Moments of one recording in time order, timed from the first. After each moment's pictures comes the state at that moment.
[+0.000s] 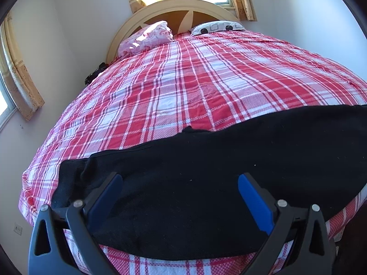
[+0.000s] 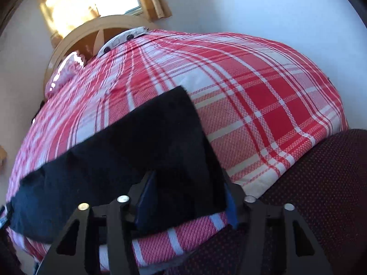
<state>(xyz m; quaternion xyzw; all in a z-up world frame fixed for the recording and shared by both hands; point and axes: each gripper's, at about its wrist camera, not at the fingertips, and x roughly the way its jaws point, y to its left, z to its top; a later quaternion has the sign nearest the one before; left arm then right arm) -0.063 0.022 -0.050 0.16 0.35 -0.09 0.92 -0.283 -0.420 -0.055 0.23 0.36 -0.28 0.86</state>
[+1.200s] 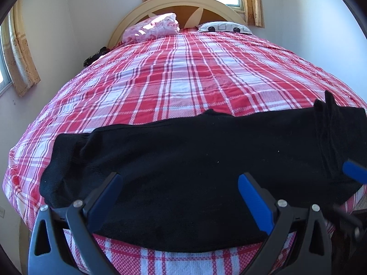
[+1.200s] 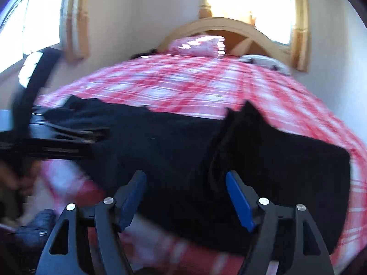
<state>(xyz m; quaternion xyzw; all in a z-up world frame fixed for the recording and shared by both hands) -0.056 0.070 -0.066 0.10 0.37 -0.10 0.92 -0.138 -0.037 -0.049 -0.03 0.33 0.03 0.94</state>
